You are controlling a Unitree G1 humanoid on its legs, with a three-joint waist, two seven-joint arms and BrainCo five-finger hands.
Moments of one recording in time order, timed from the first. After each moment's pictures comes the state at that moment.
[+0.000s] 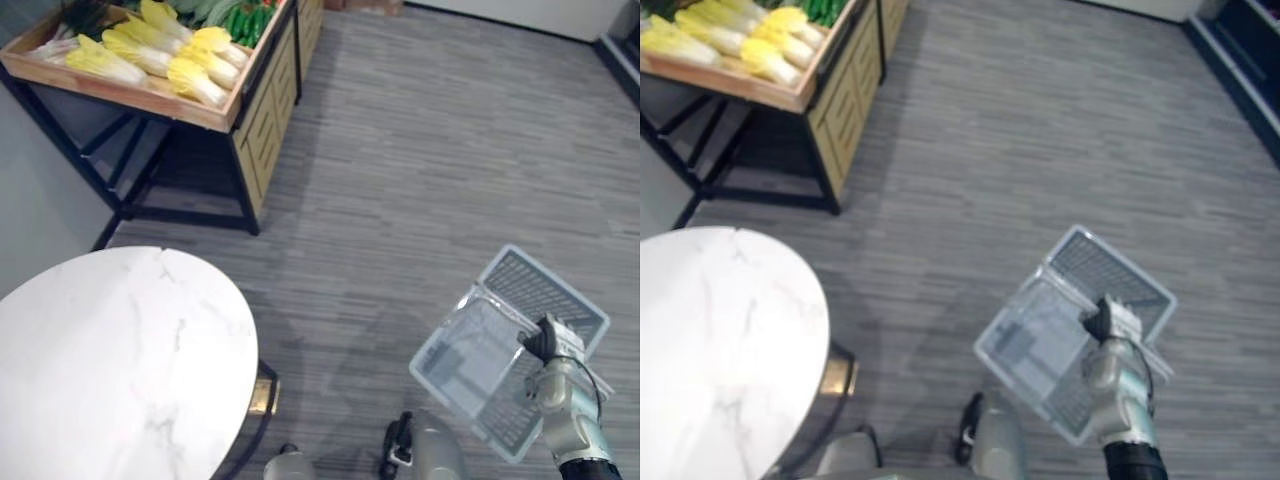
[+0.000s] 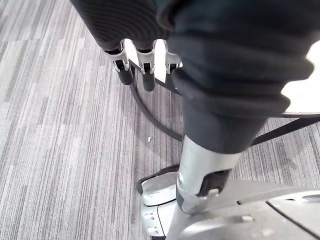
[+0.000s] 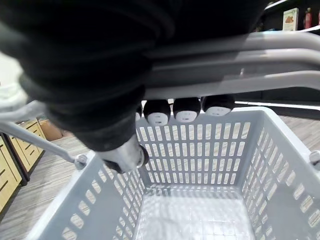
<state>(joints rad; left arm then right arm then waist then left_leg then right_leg) 0.14 0.16 0.12 1.02 0.18 0.20 0.30 0.02 -0.32 -0.14 0.26 -0.77 0.17 -0.23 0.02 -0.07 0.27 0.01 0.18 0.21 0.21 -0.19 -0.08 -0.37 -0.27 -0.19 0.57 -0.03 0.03</state>
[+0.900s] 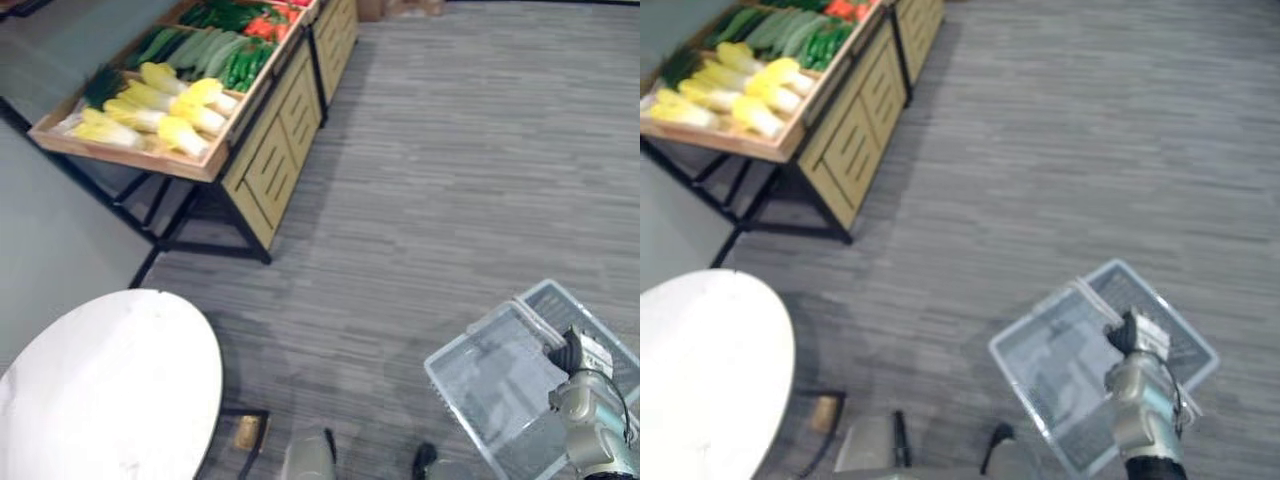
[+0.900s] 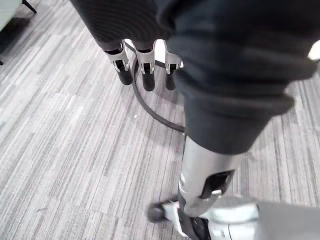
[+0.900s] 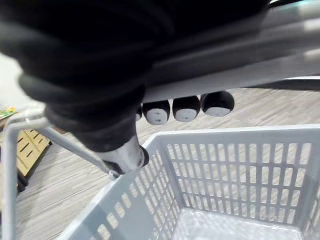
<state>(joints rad) 0.18 0.08 0.15 1.01 0.16 0.20 0.31 0.06 -0.38 -0.16 0.27 -0.74 0.18 -0.25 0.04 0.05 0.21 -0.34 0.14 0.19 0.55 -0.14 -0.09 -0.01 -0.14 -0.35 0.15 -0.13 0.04</state>
